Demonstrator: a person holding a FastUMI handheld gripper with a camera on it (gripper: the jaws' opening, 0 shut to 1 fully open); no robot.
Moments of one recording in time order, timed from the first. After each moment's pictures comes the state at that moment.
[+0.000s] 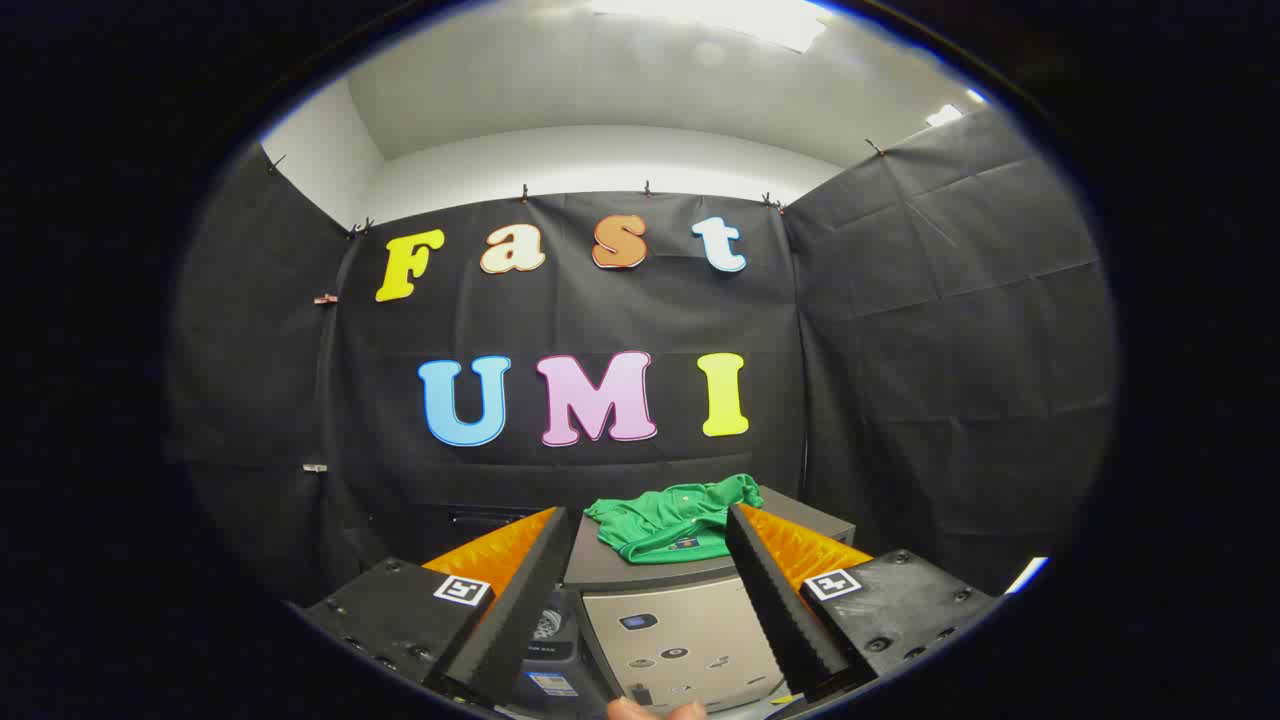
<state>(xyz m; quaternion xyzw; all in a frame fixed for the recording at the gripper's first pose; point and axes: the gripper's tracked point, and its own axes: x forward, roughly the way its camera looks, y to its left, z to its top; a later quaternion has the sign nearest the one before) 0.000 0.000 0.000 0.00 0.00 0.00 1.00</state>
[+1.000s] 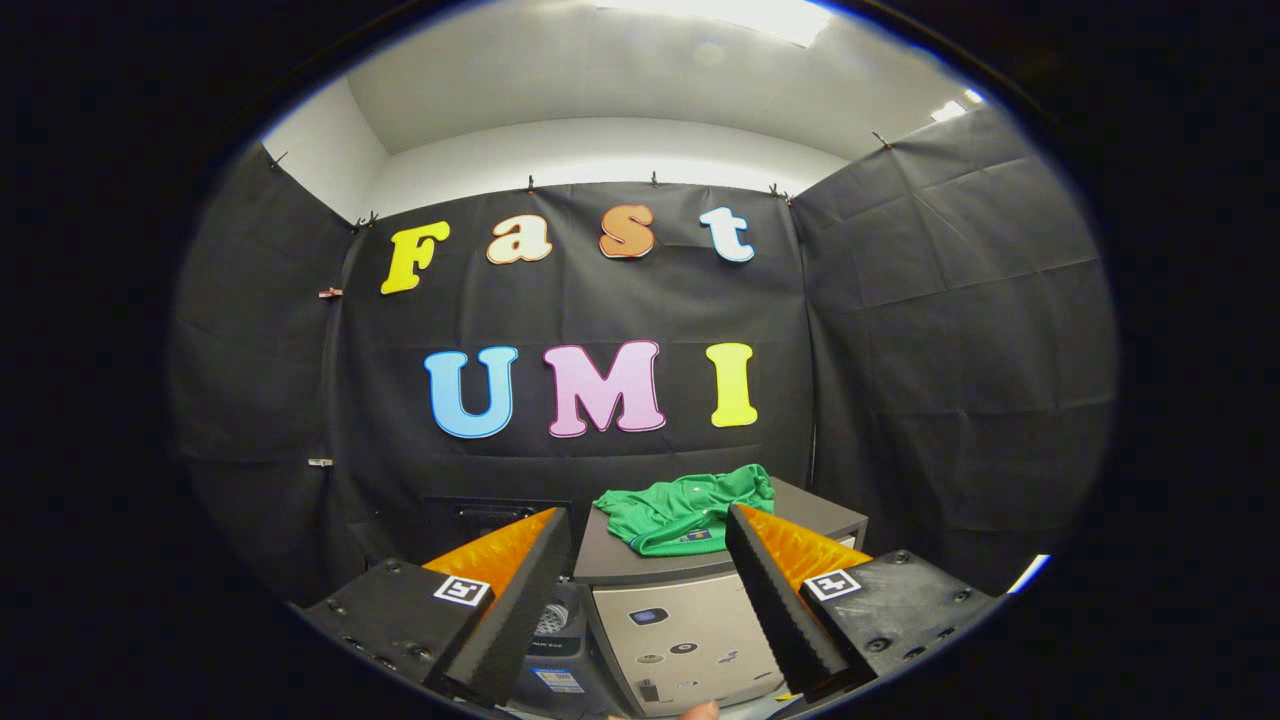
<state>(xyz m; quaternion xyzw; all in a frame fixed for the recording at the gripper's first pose) 0.006 0.008 -0.010 0.00 0.01 0.01 1.00</state>
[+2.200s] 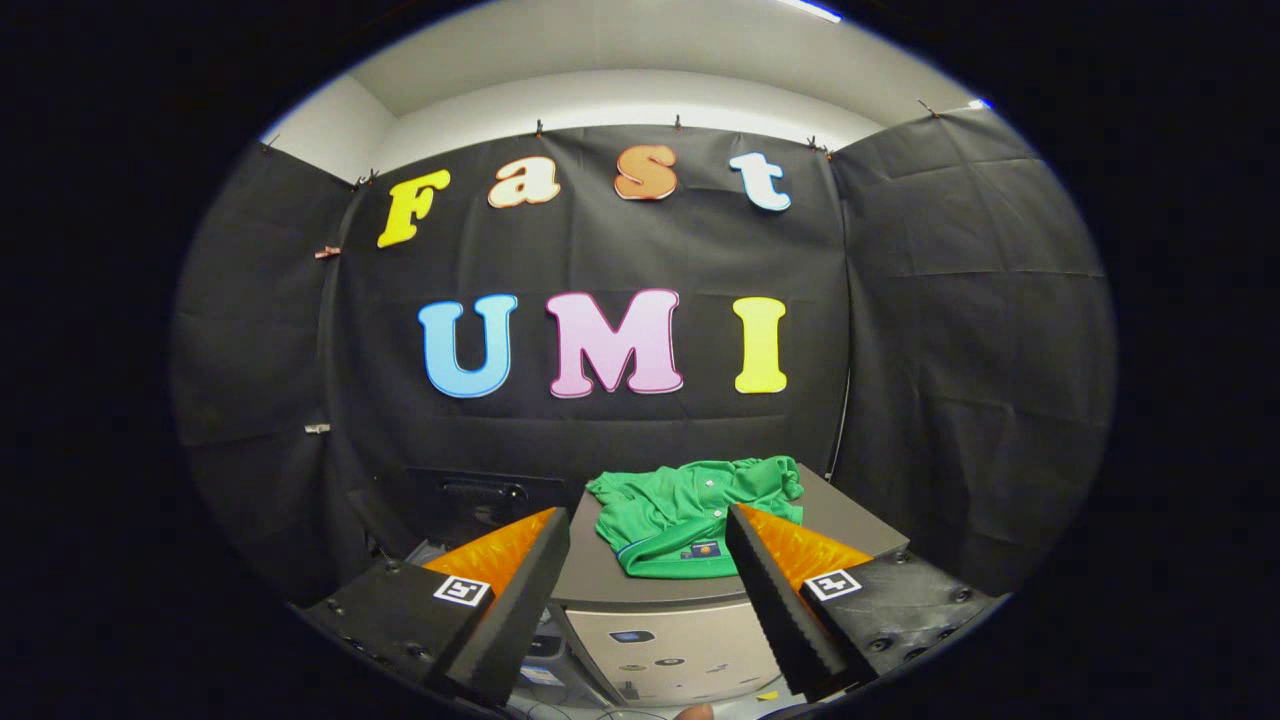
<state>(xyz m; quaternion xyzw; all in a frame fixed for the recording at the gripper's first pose) 0.127 -0.008 -0.027 -0.03 0.11 0.04 0.99</state>
